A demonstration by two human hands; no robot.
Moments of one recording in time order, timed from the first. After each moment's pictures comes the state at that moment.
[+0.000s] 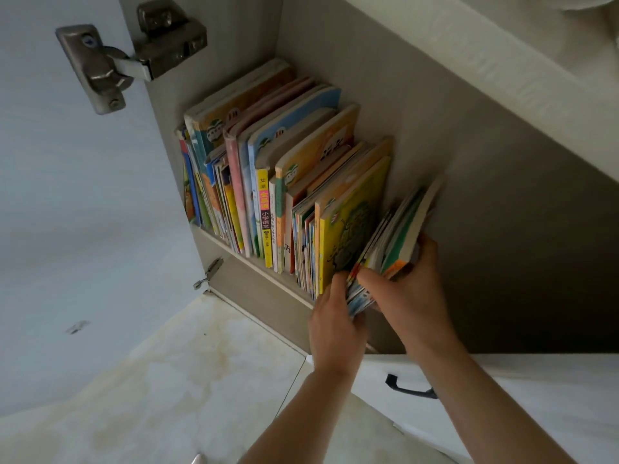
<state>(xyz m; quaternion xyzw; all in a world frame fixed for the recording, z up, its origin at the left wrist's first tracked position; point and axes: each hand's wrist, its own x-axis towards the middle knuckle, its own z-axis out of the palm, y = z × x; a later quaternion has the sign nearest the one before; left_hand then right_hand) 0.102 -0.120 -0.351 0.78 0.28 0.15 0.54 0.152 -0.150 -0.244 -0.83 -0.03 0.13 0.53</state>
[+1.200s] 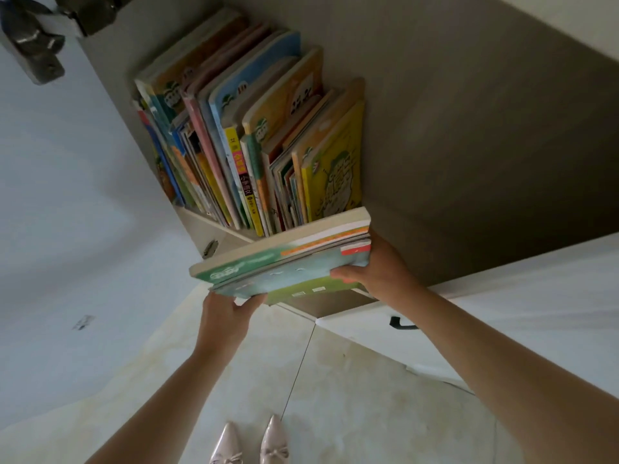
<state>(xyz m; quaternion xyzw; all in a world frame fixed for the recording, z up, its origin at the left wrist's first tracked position) 0.013 0.011 -0.407 0.77 0.27 0.07 0.56 0.149 -0.185 -0.313 -0.88 -0.13 0.25 0.38</state>
